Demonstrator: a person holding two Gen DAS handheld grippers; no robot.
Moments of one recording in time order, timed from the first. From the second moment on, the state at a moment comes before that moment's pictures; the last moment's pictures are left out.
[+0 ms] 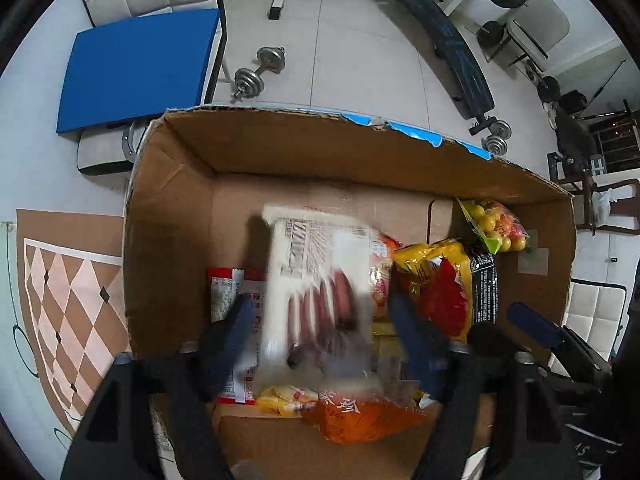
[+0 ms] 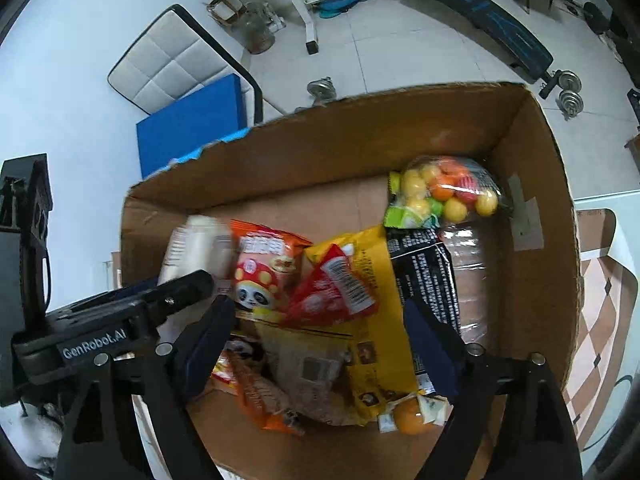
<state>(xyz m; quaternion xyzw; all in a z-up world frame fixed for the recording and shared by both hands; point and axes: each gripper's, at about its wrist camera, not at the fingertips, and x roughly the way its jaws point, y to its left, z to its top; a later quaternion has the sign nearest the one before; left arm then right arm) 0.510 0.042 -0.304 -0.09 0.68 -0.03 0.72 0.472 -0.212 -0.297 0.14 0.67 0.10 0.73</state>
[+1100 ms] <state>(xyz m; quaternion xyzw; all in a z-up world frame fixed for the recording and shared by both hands) 0.362 0.046 -0.218 -0.05 0.55 0.01 0.84 0.329 -0.229 -0.218 0.00 0.60 0.04 0.80</state>
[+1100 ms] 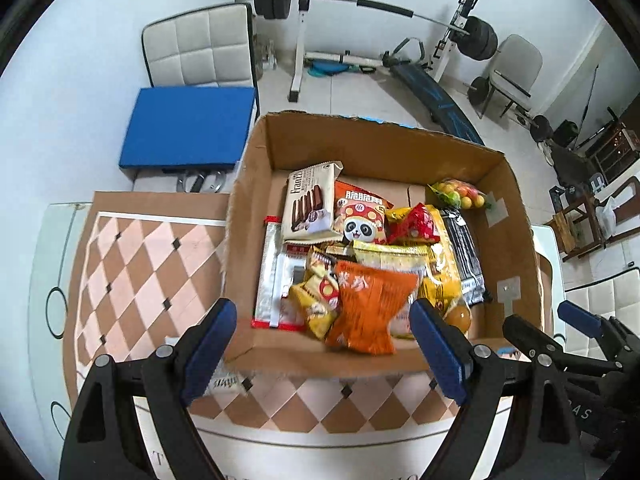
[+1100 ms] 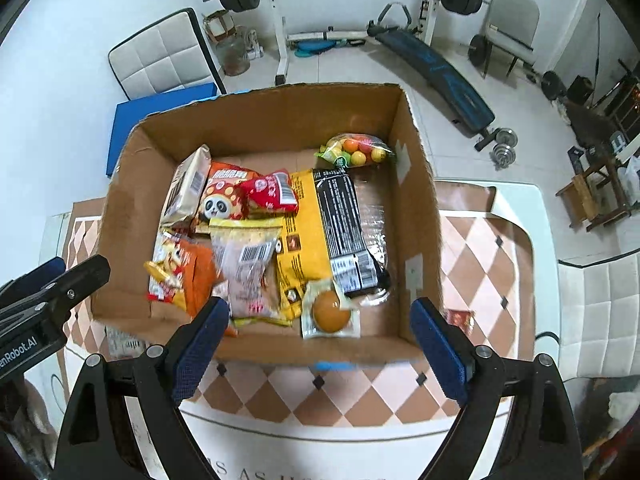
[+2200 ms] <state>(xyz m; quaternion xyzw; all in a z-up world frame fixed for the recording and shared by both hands) 0.309 -0.009 -0.251 -0.08 0.55 0.01 0.83 0.279 -0.393 -0.275 0.30 0.63 -0.09 0.71</state>
